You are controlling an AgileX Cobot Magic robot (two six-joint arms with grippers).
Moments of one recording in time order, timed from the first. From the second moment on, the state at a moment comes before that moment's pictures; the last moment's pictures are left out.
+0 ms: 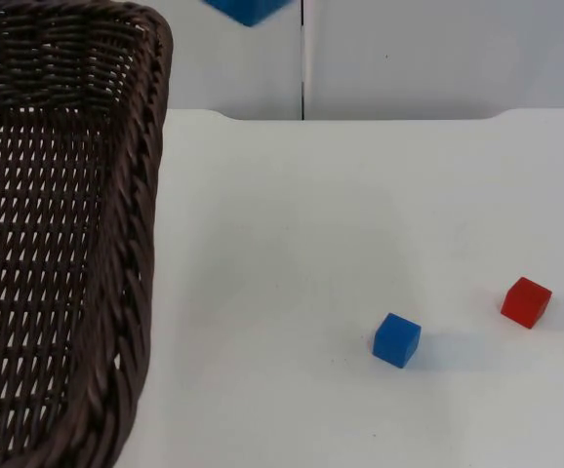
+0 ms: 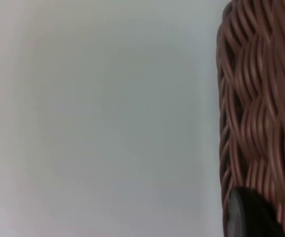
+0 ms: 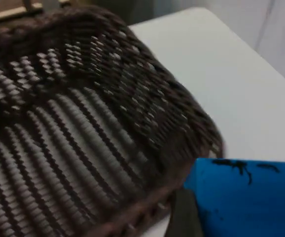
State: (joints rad) right arm 0.81 1.58 -1.43 0.45 0.53 -0.62; left arm 0.12 0.75 -0.67 -0.35 0.95 0.03
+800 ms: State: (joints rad) right arm 0.96 1.95 -1.83 0.46 0.65 -0.57; left arm 0.12 0.75 -0.67 -0.35 0.95 0.05
